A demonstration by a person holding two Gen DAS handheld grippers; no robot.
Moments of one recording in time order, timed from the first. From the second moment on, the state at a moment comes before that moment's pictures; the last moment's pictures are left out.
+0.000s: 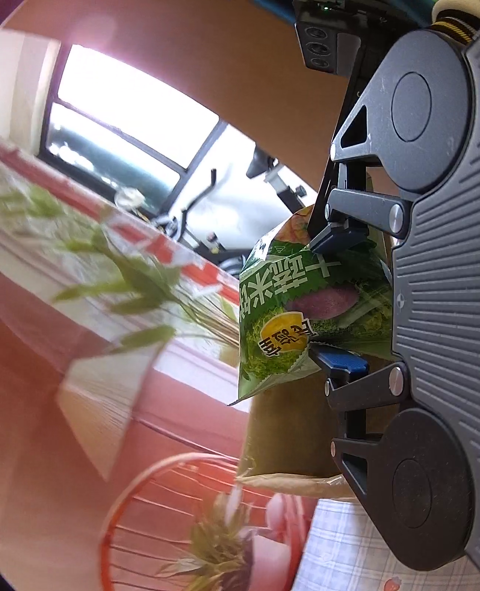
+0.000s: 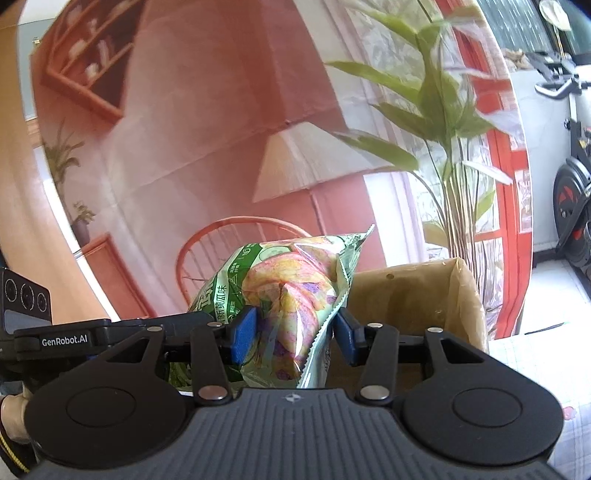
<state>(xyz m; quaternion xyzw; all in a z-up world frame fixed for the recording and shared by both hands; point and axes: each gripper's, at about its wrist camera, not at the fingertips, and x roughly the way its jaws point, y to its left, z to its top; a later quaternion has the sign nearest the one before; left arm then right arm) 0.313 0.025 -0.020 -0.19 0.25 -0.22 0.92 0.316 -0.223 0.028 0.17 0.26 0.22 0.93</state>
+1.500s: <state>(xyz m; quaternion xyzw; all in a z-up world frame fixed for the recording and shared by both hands) 0.255 0.043 -0.019 -0.08 0.27 -0.18 0.94 0.254 -0.232 0.001 0.14 0.26 0.15 0.94</state>
